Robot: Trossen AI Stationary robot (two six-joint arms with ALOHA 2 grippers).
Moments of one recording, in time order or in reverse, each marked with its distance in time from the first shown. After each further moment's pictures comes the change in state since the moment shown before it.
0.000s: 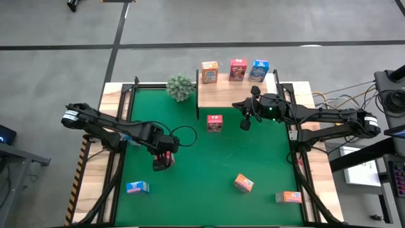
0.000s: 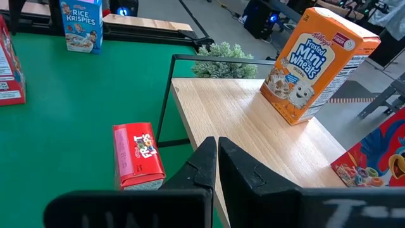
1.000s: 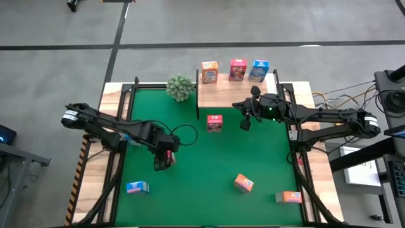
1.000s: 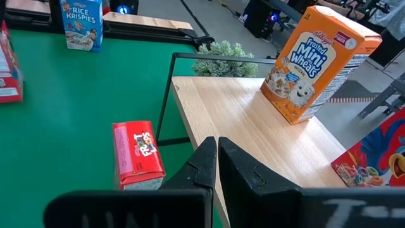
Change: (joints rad) left arm 0.000 -0.003 0.028 0.013 -0.009 0.011; right arm 0.000 0.000 0.000 -0.006 0.000 -0.004
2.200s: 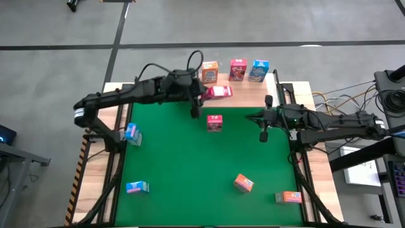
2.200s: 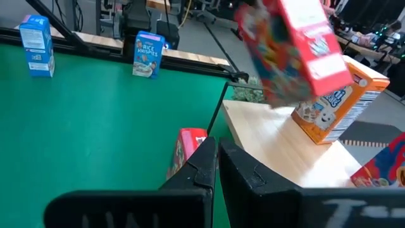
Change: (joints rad) left arm 0.441 0.145 0.459 0.567 -0.203 0.668; right arm 0.185 -0.355 -0.112 -0.142 0.001 -0.001
